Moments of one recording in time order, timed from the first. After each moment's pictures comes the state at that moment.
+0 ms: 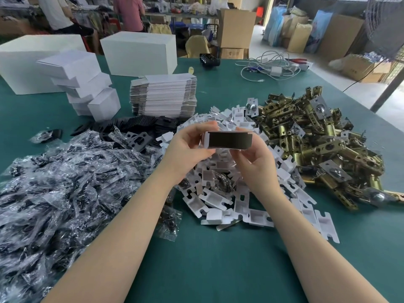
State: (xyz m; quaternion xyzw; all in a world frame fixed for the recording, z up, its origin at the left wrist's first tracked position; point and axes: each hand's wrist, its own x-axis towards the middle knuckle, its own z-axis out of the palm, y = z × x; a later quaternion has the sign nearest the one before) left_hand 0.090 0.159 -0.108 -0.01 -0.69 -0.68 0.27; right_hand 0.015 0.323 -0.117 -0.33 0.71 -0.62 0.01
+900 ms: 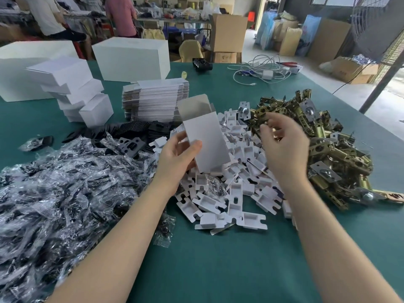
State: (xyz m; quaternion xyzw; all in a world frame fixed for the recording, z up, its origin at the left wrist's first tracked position) left_hand 0.086 0.160 -0.129 0.13 -0.61 -0.74 0.27; right_hand -0.020 0.353 -0.074 -0.22 0.83 -0.48 -0.18
